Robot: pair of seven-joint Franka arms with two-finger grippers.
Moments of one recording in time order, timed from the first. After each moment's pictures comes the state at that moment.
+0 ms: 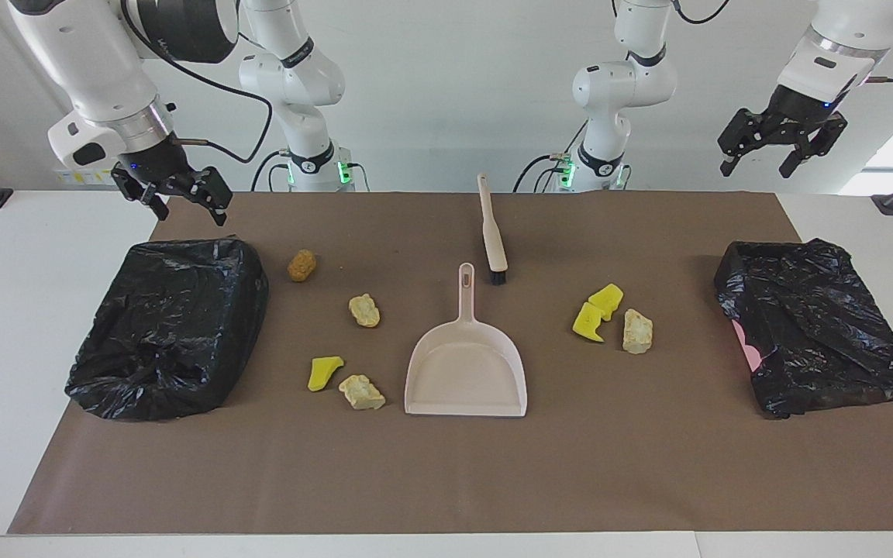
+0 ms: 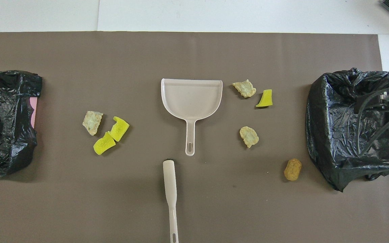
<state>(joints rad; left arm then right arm) 0.07 -0.13 -0.07 -1.59 -0.02 1.49 0.08 -0.16 0.02 0.11 -1.57 -0.01 1.57 0.08</state>
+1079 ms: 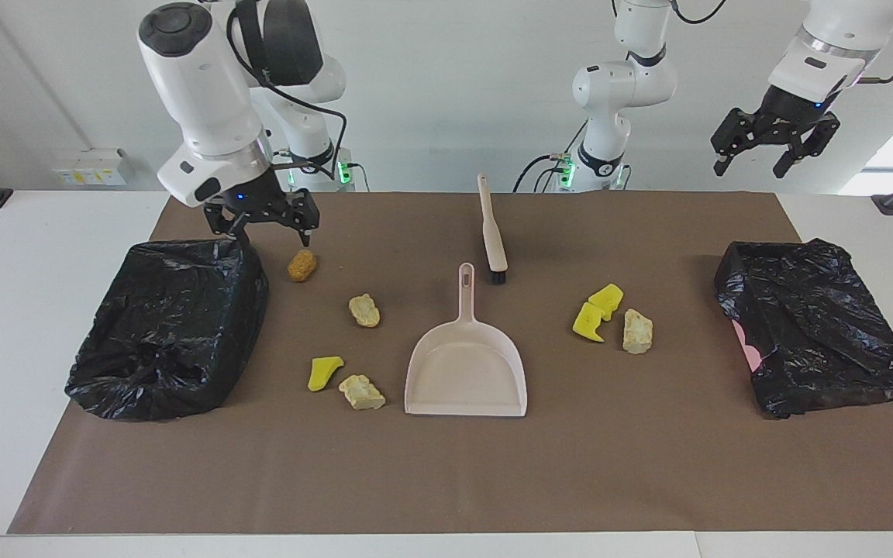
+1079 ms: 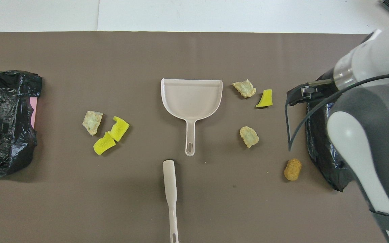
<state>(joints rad) 0.06 -0.13 -0.09 -1.59 -0.02 1.49 0.07 0.09 0.18 0.13 -1.49 0.00 1.66 0.17</state>
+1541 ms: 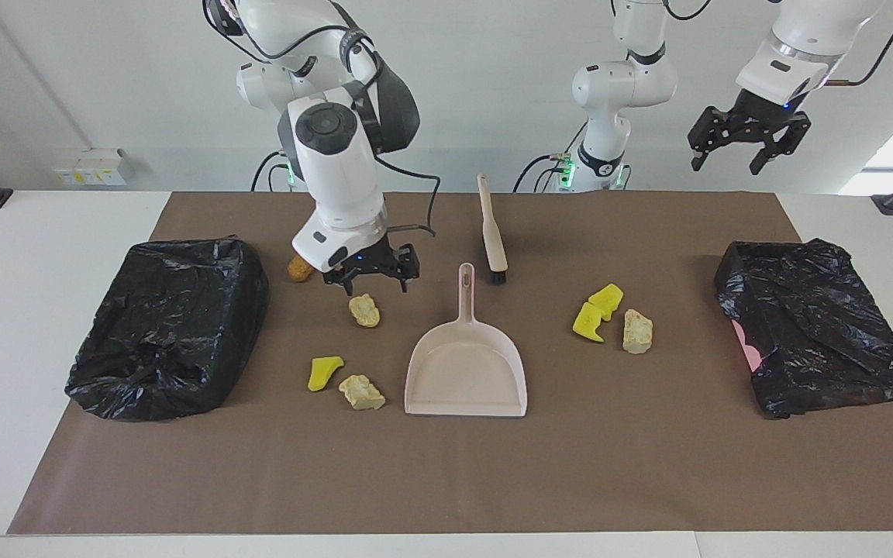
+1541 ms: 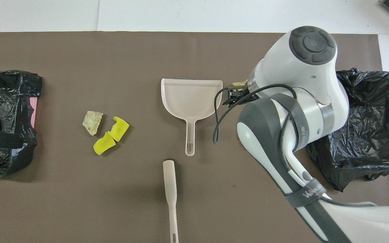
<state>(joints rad) 0.01 -0.22 -0.10 -1.73 -0.03 1.49 0.06 0.26 0.34 0.14 -1.51 0.04 1.84 0.38</state>
